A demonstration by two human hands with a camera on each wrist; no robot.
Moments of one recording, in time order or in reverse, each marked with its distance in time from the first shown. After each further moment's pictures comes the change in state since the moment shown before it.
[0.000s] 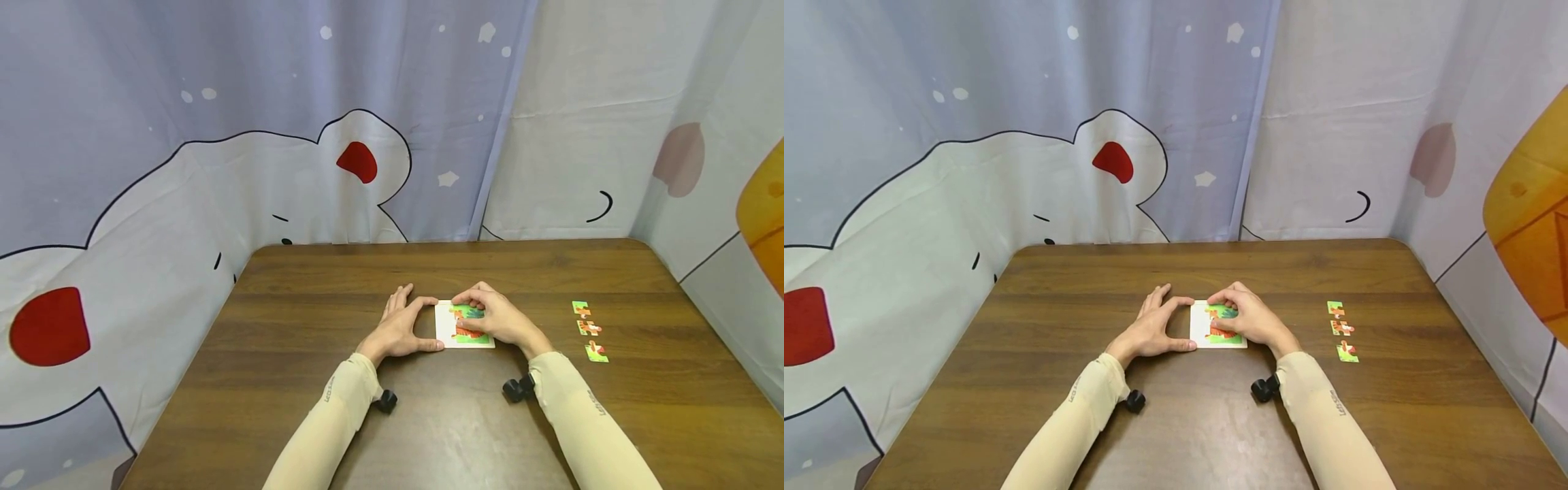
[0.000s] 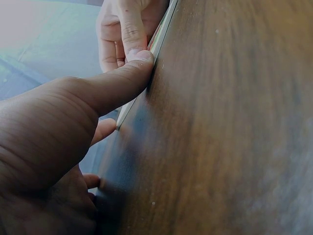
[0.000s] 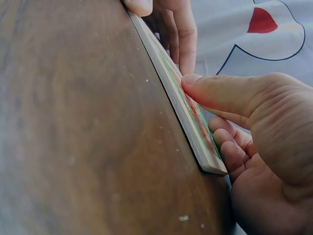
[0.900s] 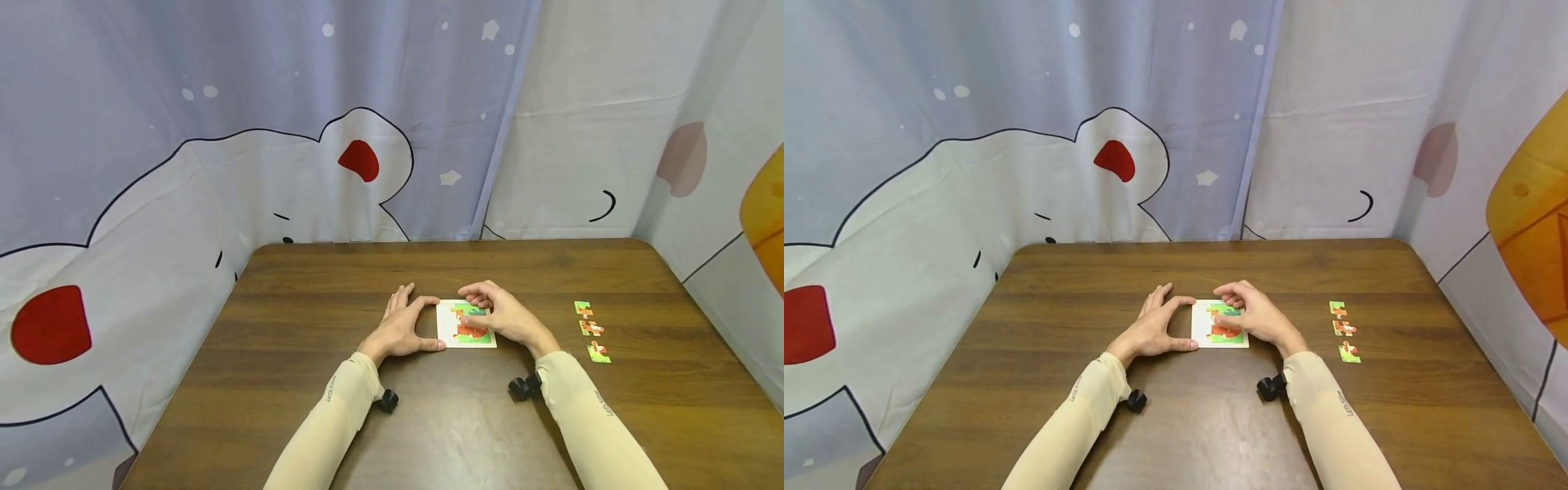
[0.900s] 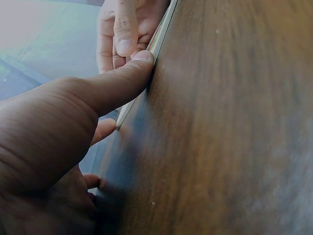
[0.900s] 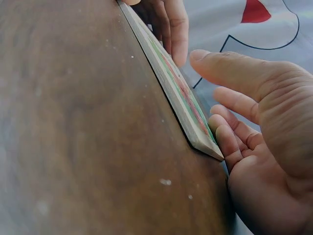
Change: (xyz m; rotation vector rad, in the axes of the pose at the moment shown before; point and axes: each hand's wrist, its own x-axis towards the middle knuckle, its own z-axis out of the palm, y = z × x) left_hand -0.002 0.000 0.000 -0.018 0.017 0.022; right_hand 0.001 0.011 -0.007 0.100 0.011 -0.017
